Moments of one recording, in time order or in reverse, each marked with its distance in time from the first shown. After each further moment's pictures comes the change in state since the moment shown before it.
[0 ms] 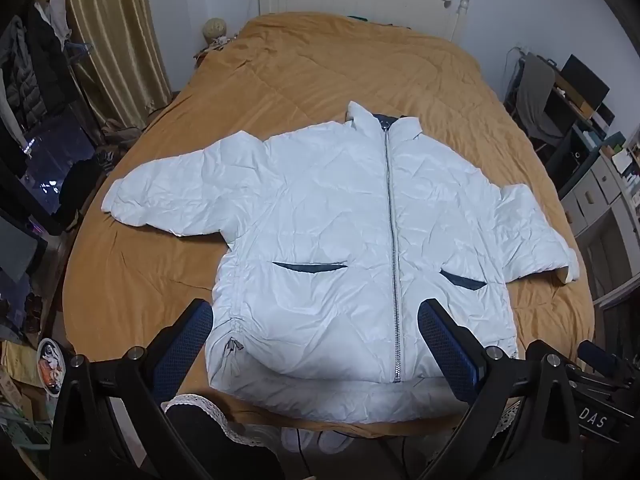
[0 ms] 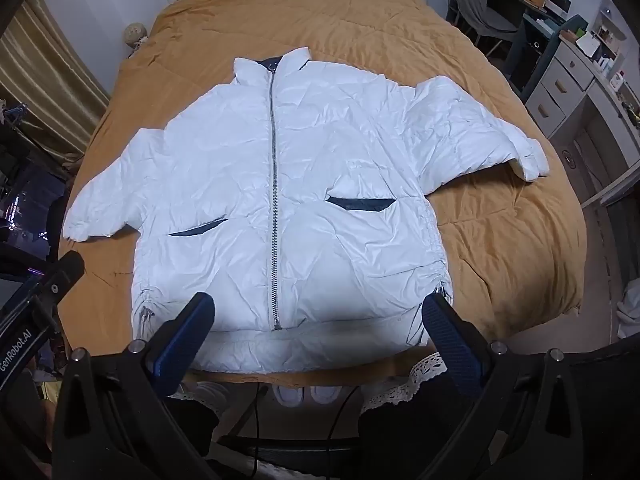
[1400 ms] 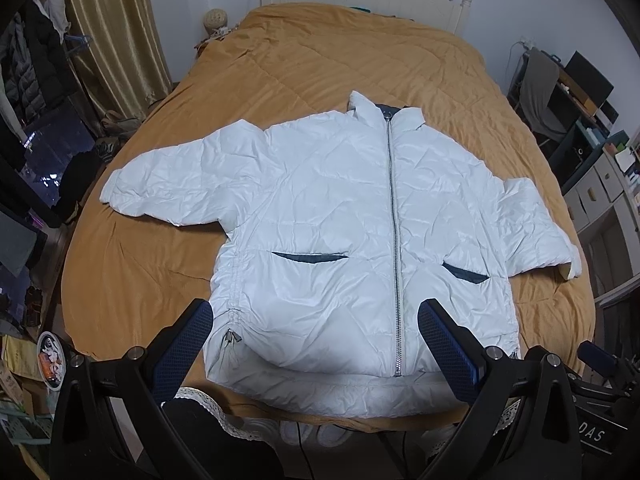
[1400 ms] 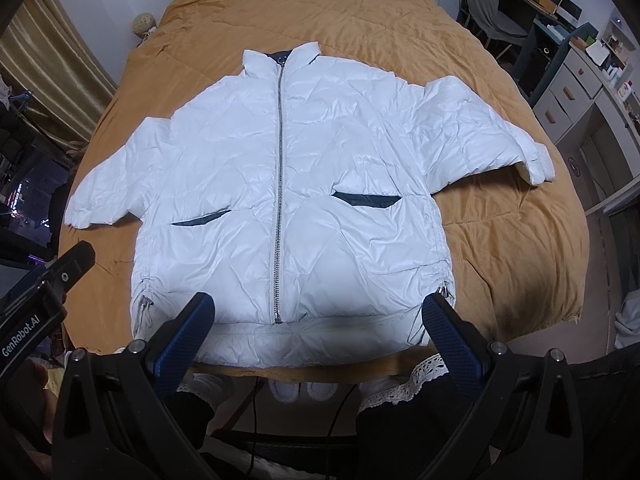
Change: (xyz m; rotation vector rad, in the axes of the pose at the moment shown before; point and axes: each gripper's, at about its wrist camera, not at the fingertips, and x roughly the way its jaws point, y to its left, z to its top) left arm 0.010 -0.002 -0.003 -0.005 0.035 0.007; right arm 0.003 0.006 -0.004 -0.037 0.013 -0.004
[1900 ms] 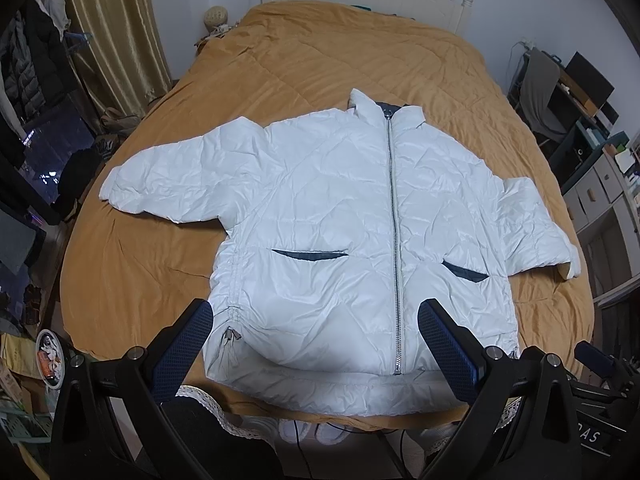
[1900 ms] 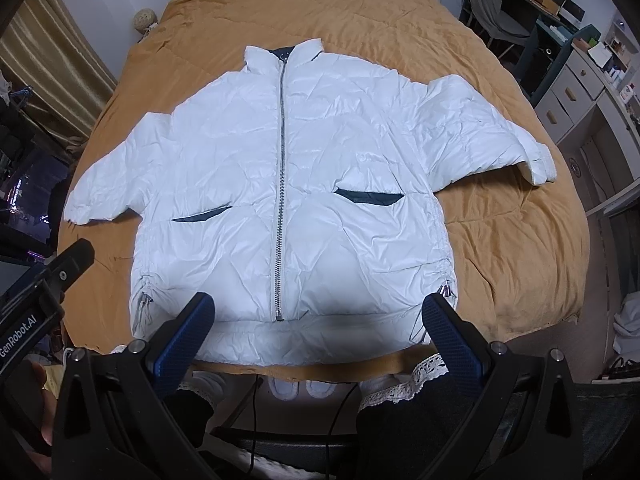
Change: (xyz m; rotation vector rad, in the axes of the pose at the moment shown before) left arm 0.001 0.000 -0.002 0.000 0.001 -0.001; right arm 0.003 0.002 -0.002 -0.005 0.008 -0.002
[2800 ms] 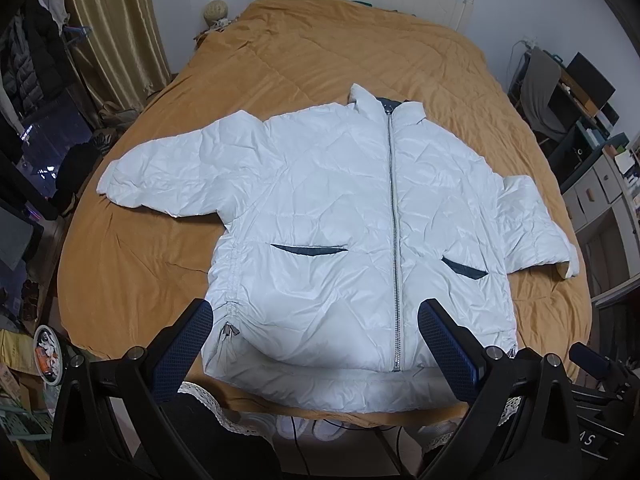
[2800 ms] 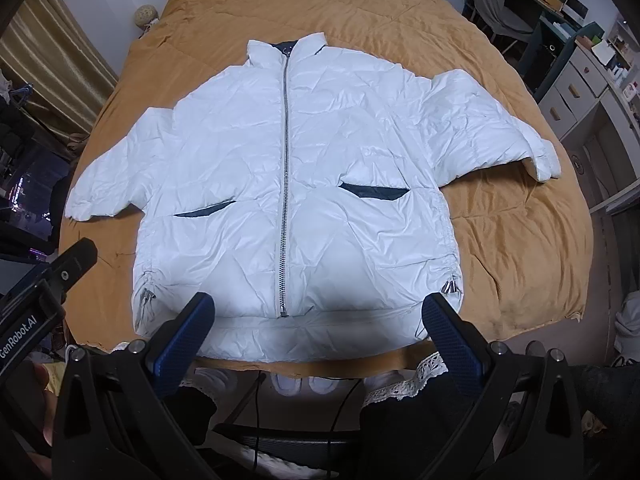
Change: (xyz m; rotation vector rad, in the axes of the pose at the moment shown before) left arm 0.002 0.002 -0.007 -0.011 0.010 -0.006; right arm 0.005 0.005 -0.002 -0.009 0.018 0.002
